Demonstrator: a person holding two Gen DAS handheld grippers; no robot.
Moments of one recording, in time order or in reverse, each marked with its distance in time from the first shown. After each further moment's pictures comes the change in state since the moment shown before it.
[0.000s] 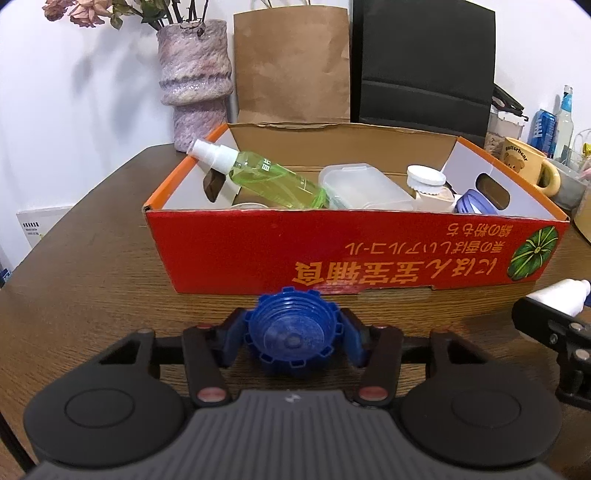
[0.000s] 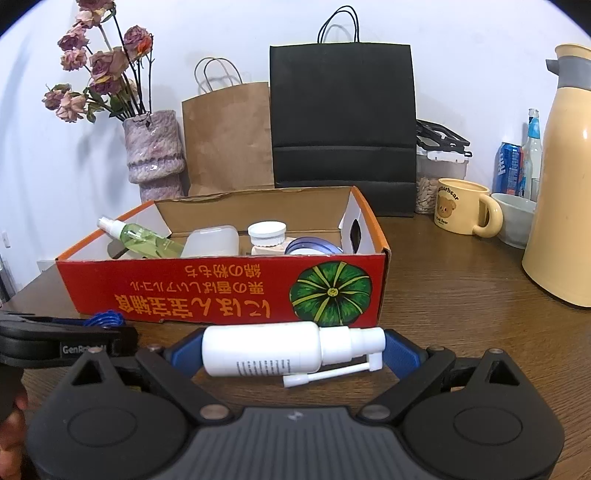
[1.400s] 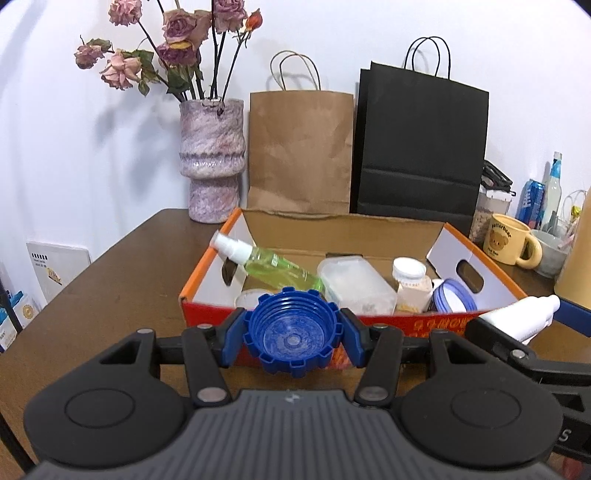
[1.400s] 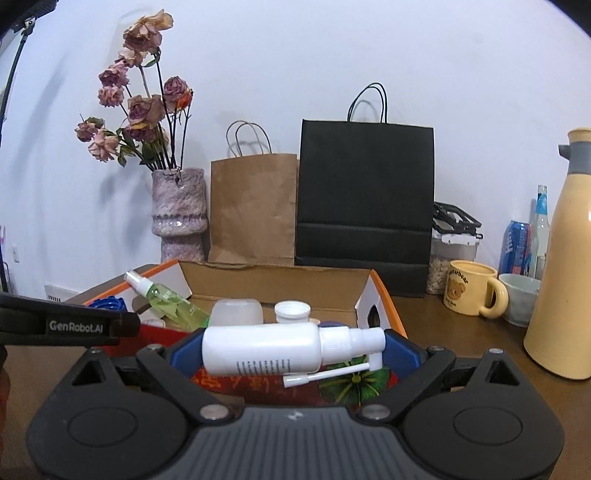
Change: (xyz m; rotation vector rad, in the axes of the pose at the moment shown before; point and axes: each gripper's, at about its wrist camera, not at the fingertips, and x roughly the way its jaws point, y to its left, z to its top) left arm -0.054 0.004 0.030 -0.058 -0.207 -0.008; right arm -0.022 0.024 0.023 -0.093 -0.225 0.013
